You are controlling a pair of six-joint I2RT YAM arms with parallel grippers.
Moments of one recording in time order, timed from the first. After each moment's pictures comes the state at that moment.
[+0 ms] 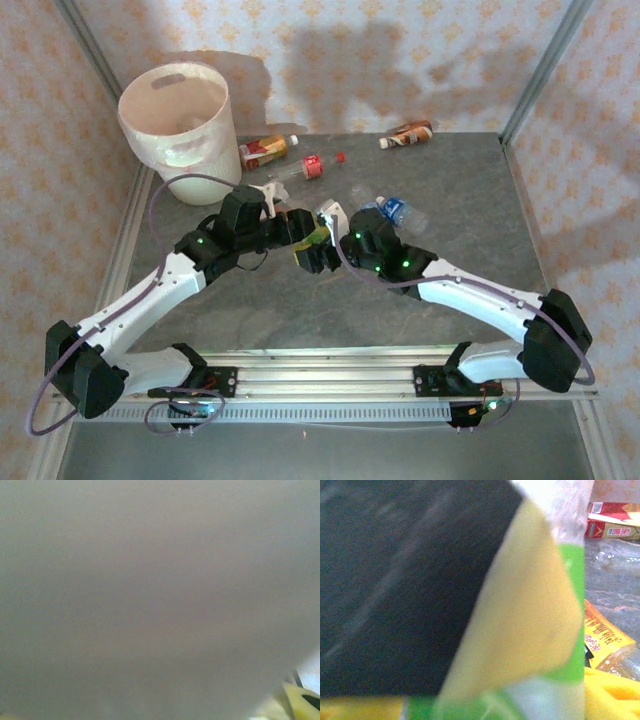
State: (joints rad) left arm -0.56 1.19 1.03 -0.39 0.19 -0.83; right arm 0.86 1.29 0.90 0.00 -0.20 0.15
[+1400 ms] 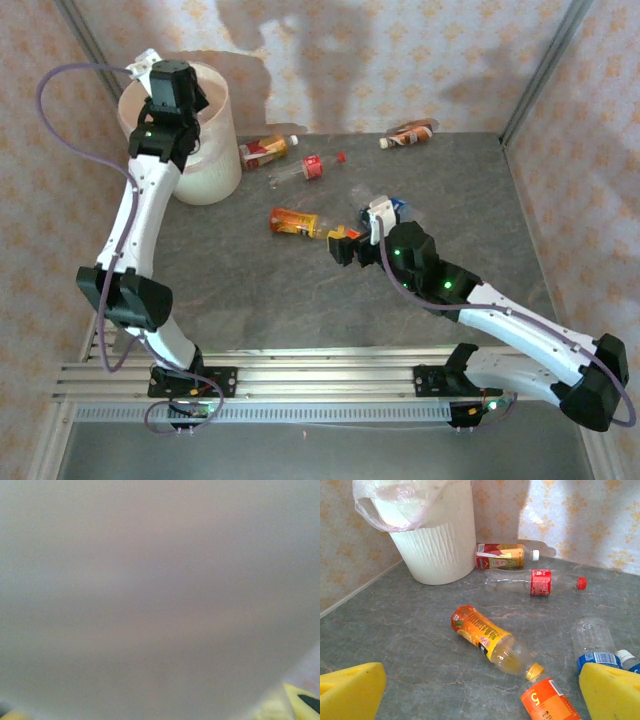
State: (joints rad) left arm -0.05 1.71 1.96 -0.57 -0.52 -0.51; right arm 0.86 0.98 0.80 -0.12 0.22 0.19
